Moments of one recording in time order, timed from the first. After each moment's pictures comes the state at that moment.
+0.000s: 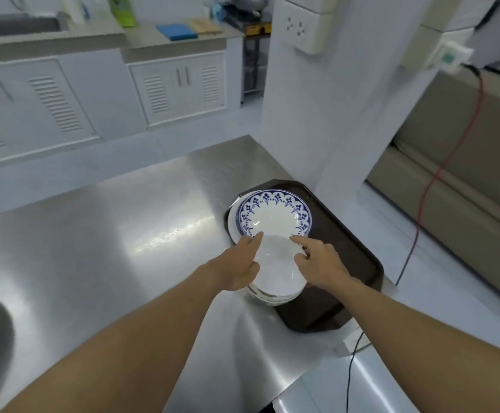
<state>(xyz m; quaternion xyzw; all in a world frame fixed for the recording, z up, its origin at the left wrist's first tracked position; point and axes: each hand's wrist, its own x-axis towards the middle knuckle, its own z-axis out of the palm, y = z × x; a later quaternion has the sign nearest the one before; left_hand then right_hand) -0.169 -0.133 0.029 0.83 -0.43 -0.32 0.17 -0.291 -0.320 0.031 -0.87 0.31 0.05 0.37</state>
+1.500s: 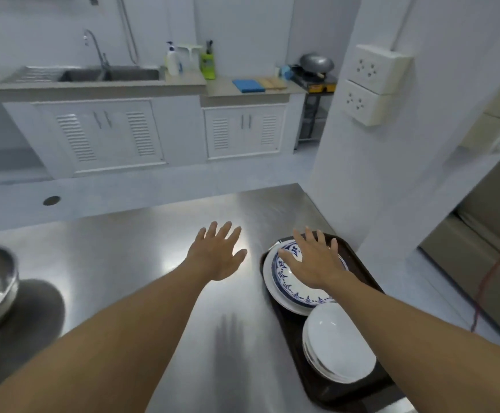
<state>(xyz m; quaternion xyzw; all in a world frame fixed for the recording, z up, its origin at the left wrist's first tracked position) -0.084 -0.074 0.087 0.96 -0.28 -0.11 0.00 -0.163 -0.308 0.075 -0.98 0.12 0.08 0.11</state>
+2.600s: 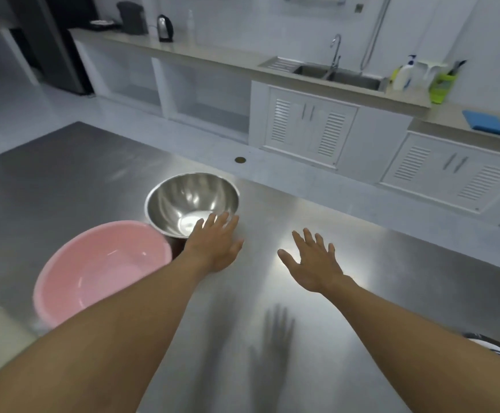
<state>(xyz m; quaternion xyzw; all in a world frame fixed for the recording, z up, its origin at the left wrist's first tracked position) -0.162 0.277 0.093 0.99 0.10 -0.04 0.05 -0.077 0.048 0.066 -0.95 -0.24 0.14 0.12</state>
